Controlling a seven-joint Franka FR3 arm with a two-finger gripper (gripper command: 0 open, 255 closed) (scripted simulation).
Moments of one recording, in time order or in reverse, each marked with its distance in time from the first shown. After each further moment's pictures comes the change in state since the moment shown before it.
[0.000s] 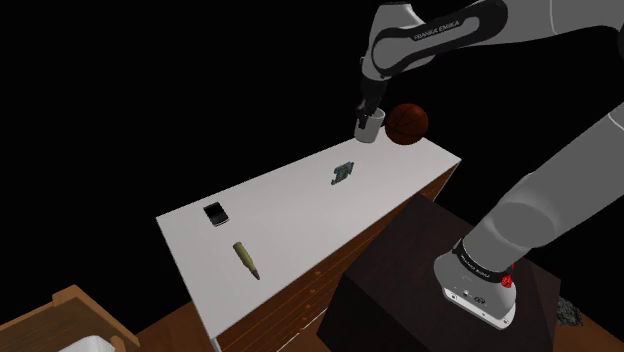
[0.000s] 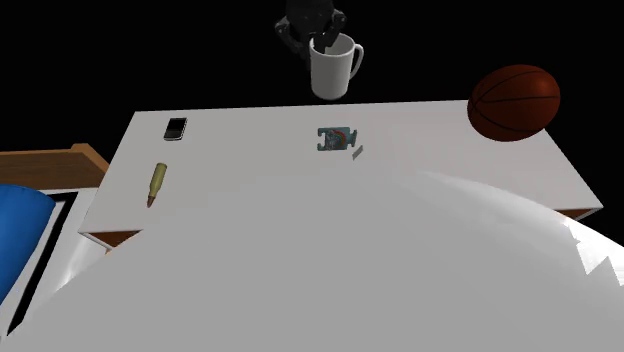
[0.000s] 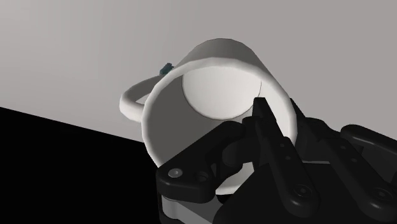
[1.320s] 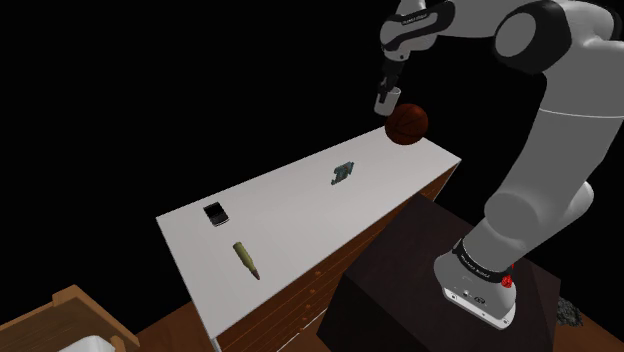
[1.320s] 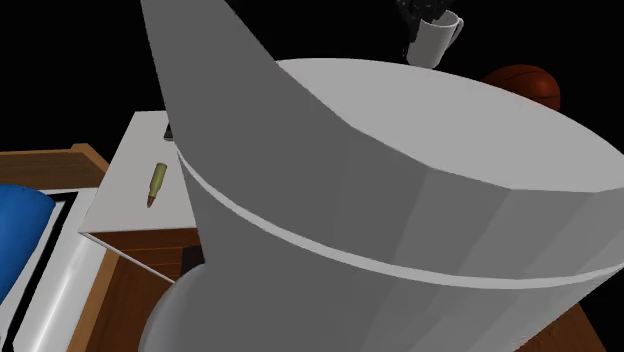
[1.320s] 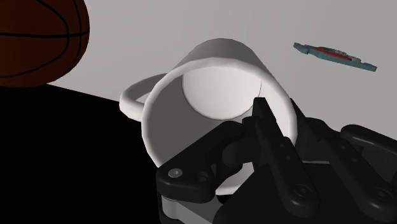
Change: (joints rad) arm -0.220 0.466 -0.178 0.584 0.056 -0.101 -0.419
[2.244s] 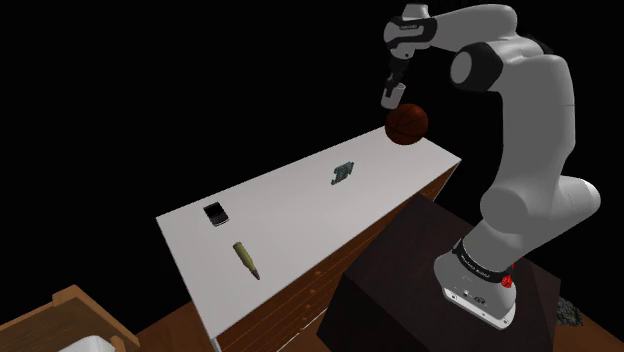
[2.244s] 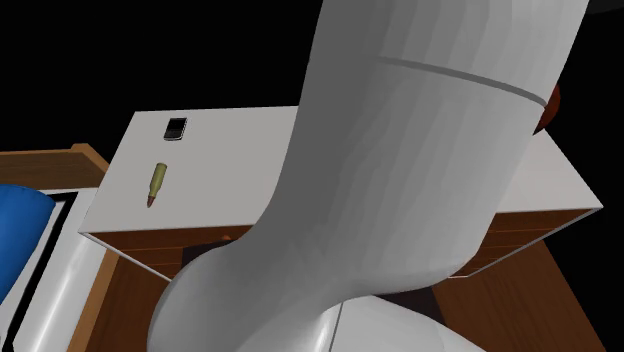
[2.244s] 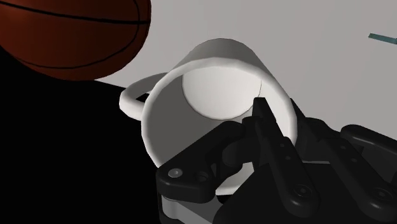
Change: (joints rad) arm -0.146 0.376 -0.015 0.539 0.064 -0.161 -0.147
